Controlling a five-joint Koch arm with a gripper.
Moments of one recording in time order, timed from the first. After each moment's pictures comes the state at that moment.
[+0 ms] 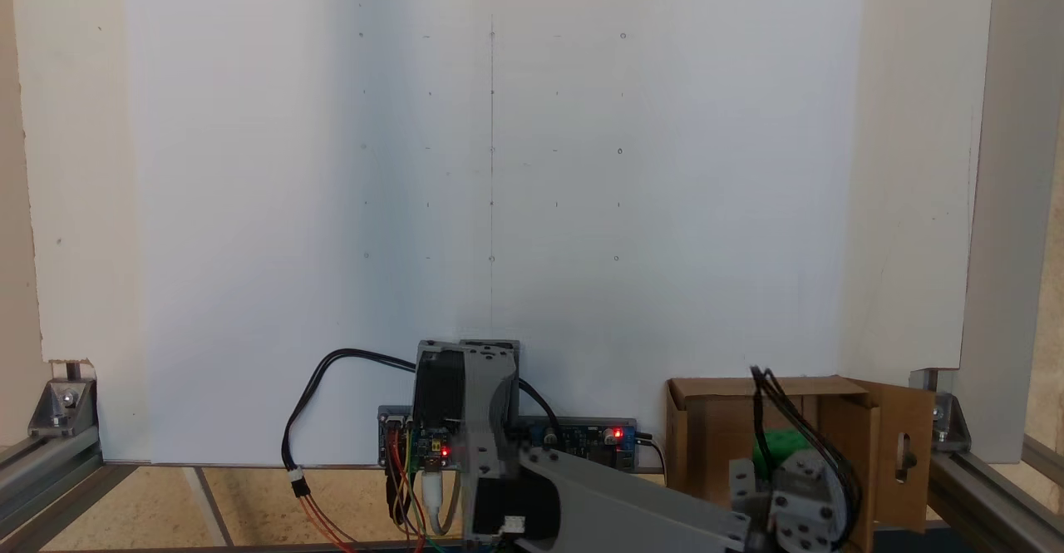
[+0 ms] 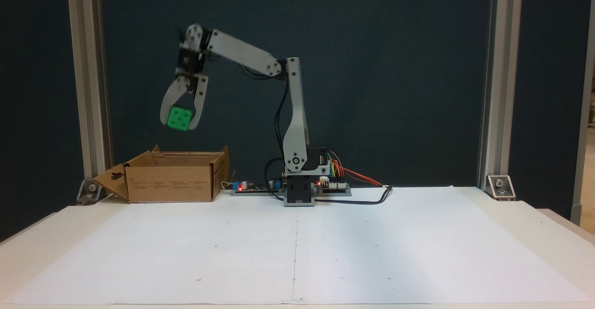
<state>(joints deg) 97.6 82.2 58.4 66.4 -24.5</state>
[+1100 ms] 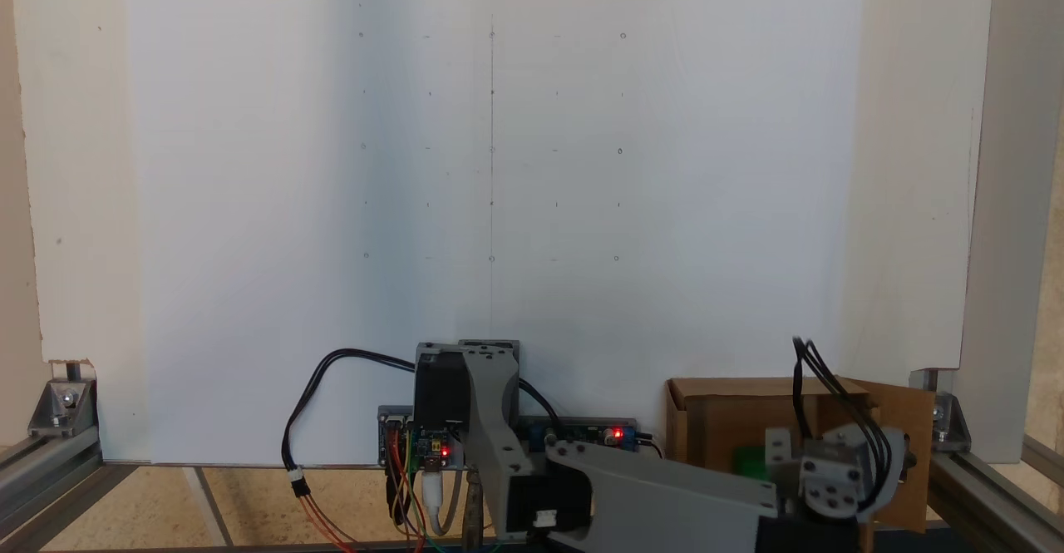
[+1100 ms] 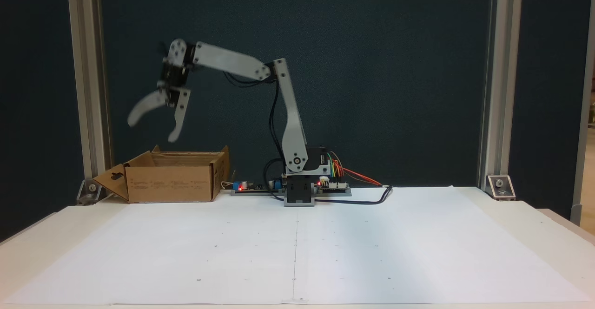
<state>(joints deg) 89.6 79.0 58.4 58.4 -14.6</state>
